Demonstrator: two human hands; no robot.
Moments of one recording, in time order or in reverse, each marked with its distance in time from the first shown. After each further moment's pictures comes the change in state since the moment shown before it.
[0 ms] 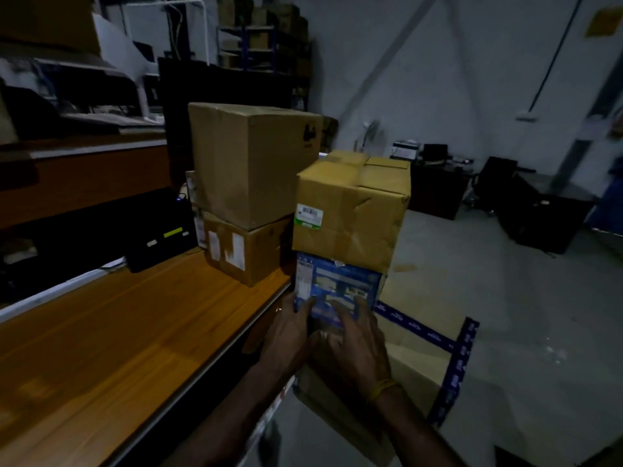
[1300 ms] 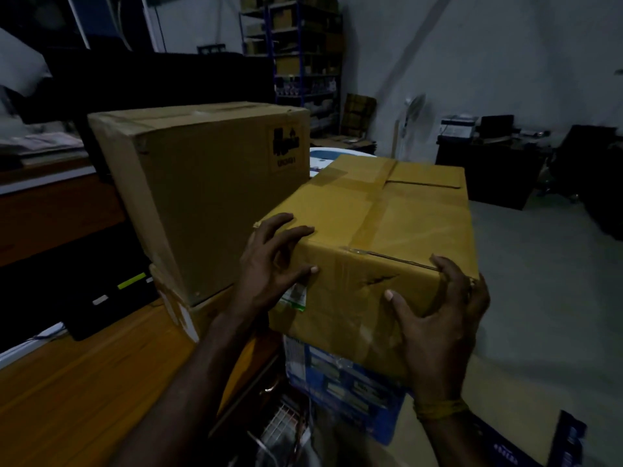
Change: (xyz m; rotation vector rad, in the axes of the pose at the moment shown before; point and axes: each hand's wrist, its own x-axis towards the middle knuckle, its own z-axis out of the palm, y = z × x) left_hand 0.366 -0.015 -0.038 -0.177 0.420 0.237; right_hand 0.321 0.125 -0.037 0.530 0.671 0.071
